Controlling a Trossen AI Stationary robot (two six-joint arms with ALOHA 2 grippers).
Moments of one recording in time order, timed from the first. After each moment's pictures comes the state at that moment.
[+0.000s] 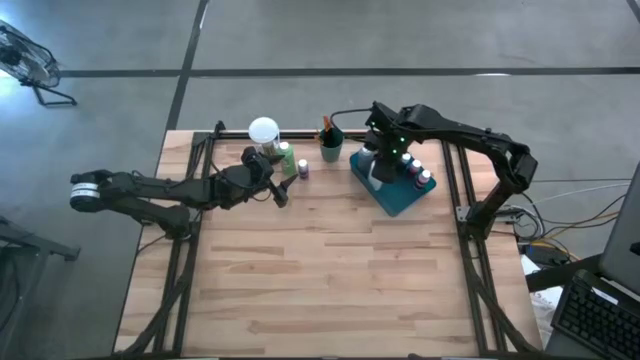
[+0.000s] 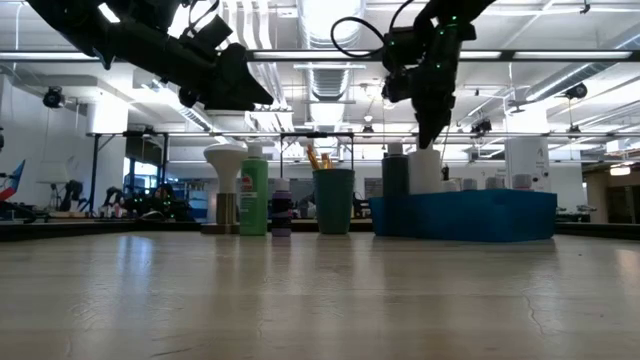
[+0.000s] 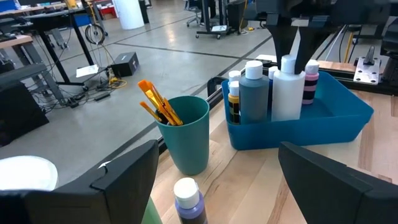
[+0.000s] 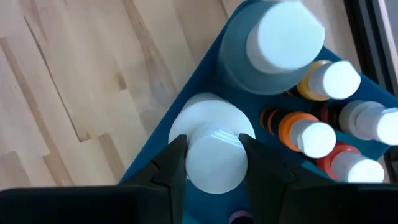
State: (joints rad) left arm 0.15 1.10 0.55 0.37 -0.50 -0.01; right arm -0.55 1.65 1.45 -1.12 -0.11 -0.17
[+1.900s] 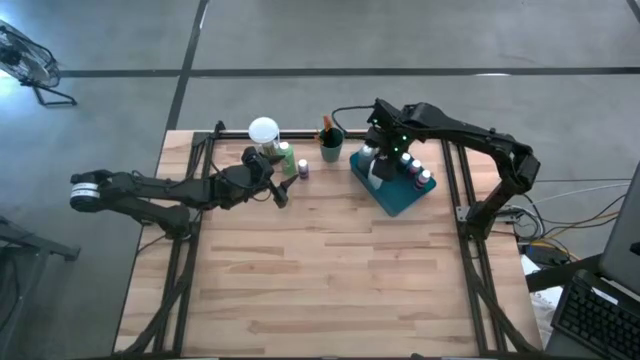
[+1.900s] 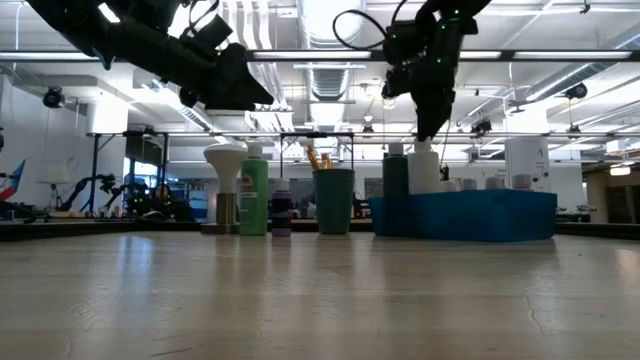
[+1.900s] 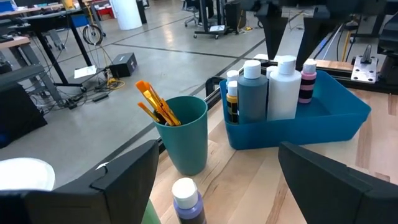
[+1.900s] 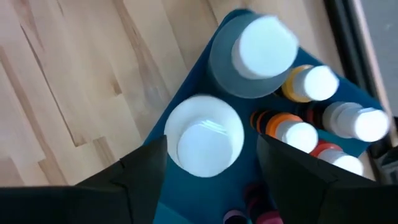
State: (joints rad) left arm 0.15 1.10 0.55 0.37 -0.49 0.00; right arm -0.56 1.63 1.46 -1.13 -0.08 -0.16
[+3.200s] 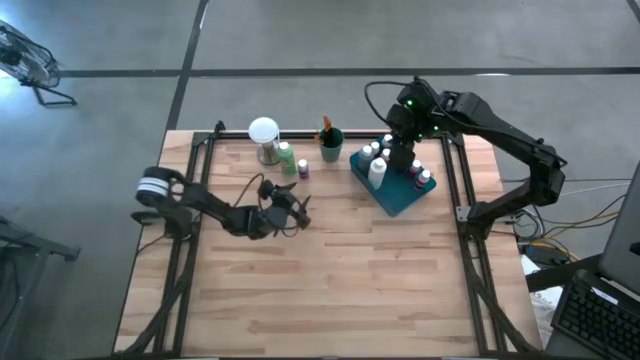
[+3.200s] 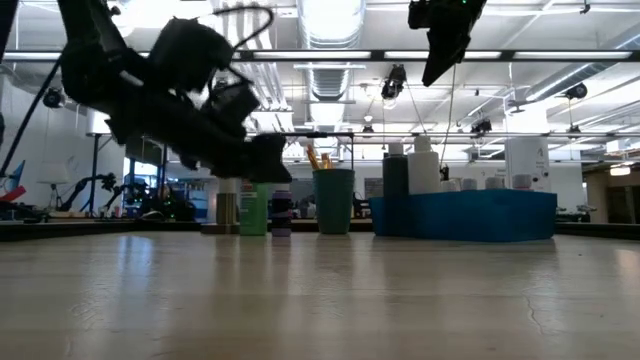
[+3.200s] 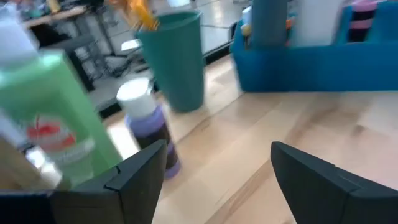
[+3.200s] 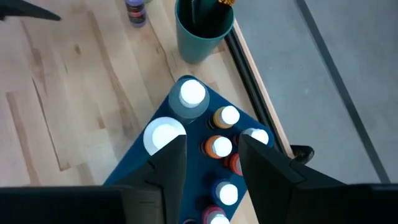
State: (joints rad) left arm -0.07 1.70 0.55 0.77 -0.90 -0.21; right arm -0.55 1.42 1.59 -1.16 0.03 -0.22
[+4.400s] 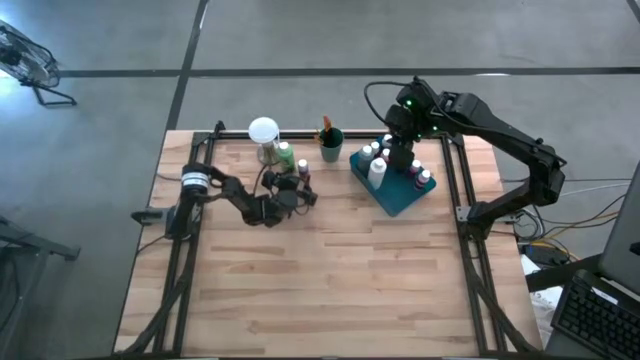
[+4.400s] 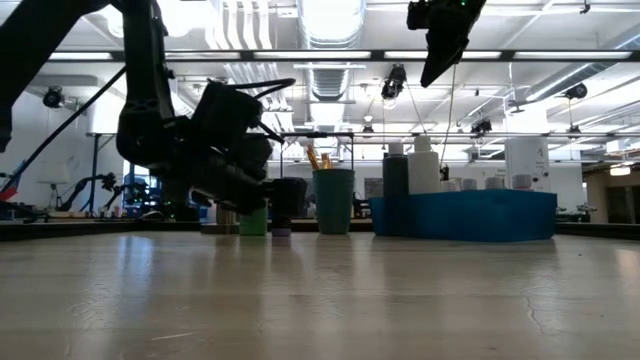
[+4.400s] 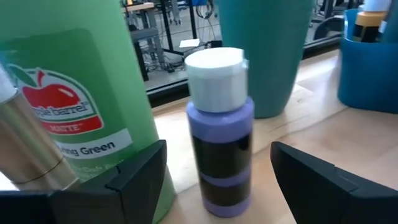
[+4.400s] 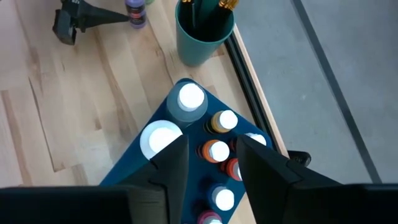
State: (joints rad) left arm 0.13 2.02 0.65 1.06 -0.98 -0.22; right arm -0.55 1.42 1.58 -1.14 0.03 -0.25
